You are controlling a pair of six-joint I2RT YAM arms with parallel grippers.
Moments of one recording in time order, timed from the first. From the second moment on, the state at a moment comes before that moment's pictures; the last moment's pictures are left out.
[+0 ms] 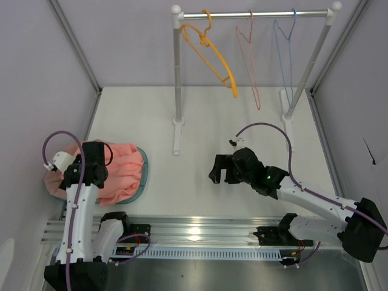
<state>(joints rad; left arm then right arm) 0.10 0.80 0.90 -1.26 -0.77 -1.08 0.87 1.09 0.72 -0.31 0.11 0.70</state>
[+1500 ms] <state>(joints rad) -0.90 1.06 1.41 -0.54 -0.16 -0.39 0.53 0.97 1.21 -0.57 0.10 0.55</state>
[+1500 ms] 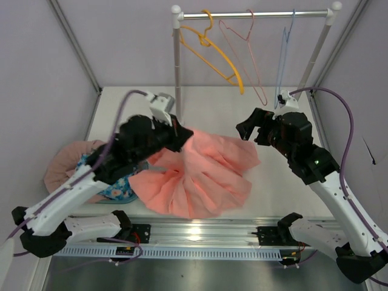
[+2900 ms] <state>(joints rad) -1.14 0.74 0.58 -0.83 -0.55 -1.51 0.92 1.45 1.24 -0.47 0.01 0.32</state>
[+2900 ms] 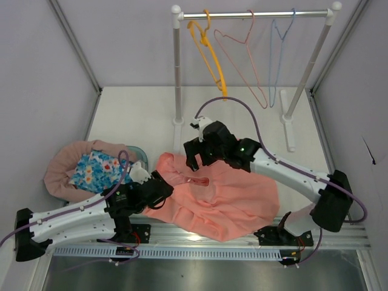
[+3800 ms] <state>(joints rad) -1.14 0.79 0.48 -0.73 -0.57 -1.75 1.01 1.85 1.43 -0.55 0.06 0.25</state>
